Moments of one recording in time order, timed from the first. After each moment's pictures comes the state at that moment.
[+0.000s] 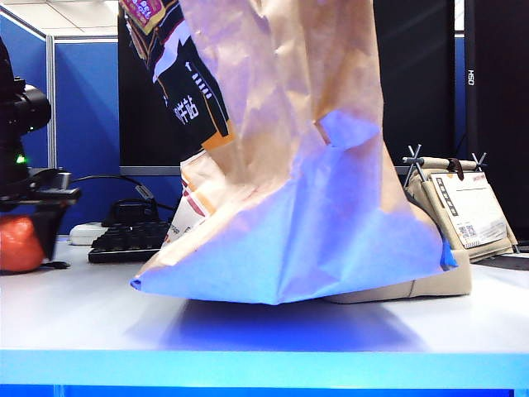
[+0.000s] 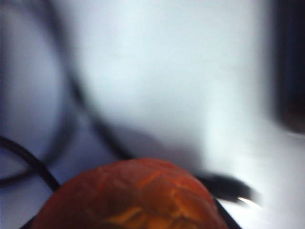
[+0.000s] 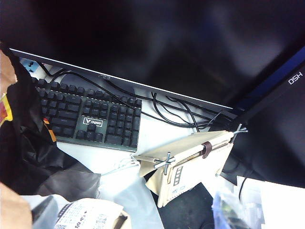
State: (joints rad) left arm 0.02 1.99 1.47 -0.65 0.03 0.03; right arm 0.76 1.57 2.10 -1.16 0.67 0.08
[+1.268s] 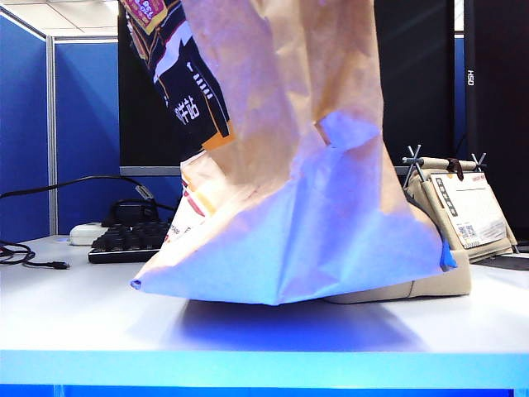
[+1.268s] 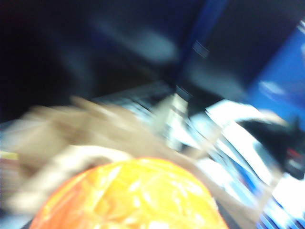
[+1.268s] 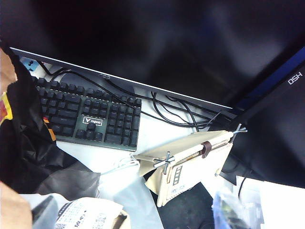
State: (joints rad) left arm -0.35 1.18 1.60 -0.69 0.44 -0.22; right arm 0.76 1.57 2.10 -1.16 0.67 0.08
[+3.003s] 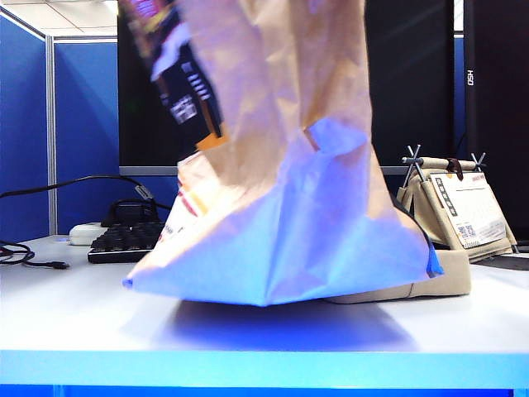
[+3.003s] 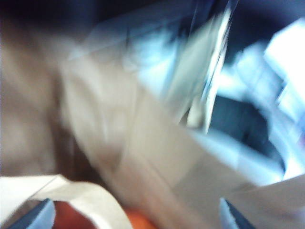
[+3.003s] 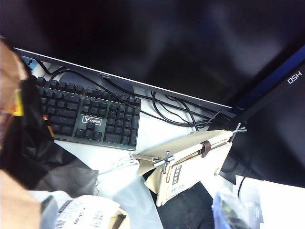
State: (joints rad) left arm -0.58 1.58 1.76 -0.69 0.16 -0.14; right arm 0.76 1.57 2.10 -1.17 0.67 0.08
